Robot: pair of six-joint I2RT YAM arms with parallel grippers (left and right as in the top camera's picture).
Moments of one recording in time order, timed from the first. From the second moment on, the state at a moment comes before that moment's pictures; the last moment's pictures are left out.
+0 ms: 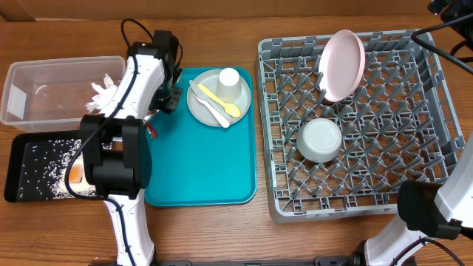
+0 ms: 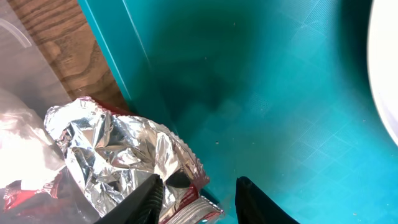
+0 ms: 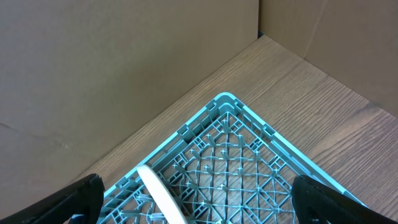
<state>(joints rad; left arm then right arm) -0.12 2.21 1.82 -1.15 -0.24 0.16 -0.14 1.89 2.74 -1.53 0.27 0.49</state>
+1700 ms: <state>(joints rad) -0.15 2.21 2.43 -1.56 -0.27 -0.13 -0.14 1.89 2.74 -1.53 0.27 0.49</state>
